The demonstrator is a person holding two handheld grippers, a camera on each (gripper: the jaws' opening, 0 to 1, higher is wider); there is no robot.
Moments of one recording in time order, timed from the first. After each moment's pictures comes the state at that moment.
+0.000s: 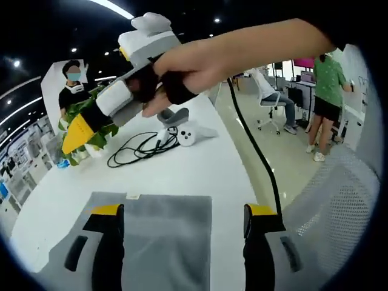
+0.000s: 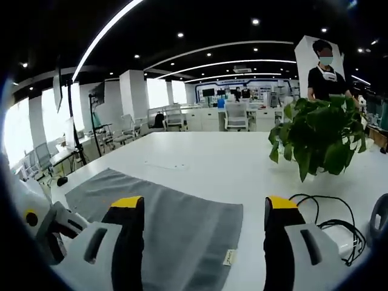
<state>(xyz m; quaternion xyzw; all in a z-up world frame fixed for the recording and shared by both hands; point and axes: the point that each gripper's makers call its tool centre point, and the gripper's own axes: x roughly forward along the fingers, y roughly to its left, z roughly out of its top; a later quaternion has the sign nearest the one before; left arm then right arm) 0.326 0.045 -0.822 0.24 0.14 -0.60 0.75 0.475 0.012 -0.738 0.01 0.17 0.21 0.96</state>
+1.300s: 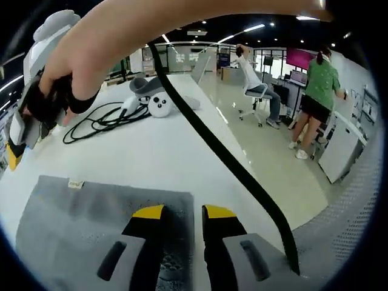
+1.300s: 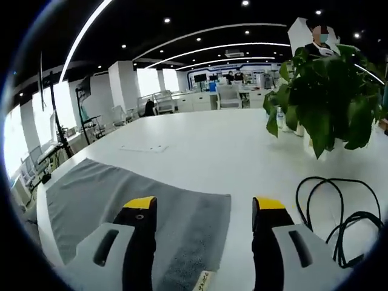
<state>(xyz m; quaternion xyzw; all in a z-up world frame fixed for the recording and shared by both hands) 0.306 -0.015 -0.911 0.24 0.22 -0.65 0.68 0.561 -0.003 -0.839 0.03 0.22 0.19 0.95</state>
